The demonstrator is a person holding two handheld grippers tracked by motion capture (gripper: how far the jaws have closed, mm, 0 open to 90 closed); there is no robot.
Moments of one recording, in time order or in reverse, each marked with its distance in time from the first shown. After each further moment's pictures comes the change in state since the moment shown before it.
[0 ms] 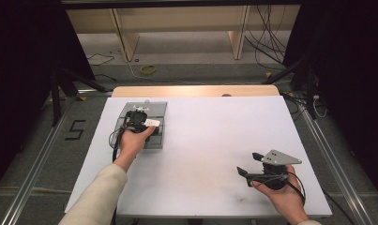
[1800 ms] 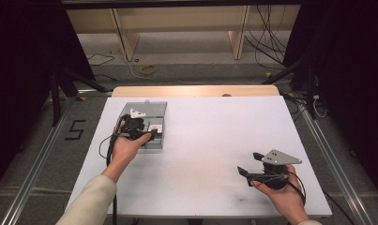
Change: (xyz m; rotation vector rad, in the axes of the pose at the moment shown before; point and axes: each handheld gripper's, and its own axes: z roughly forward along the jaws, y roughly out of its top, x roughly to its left) left arm 0.000 -0.022 -0.042 -0.110 -0.096 0.121; right arm -0.002 -0.001 0.000 0.006 -0.006 0.002
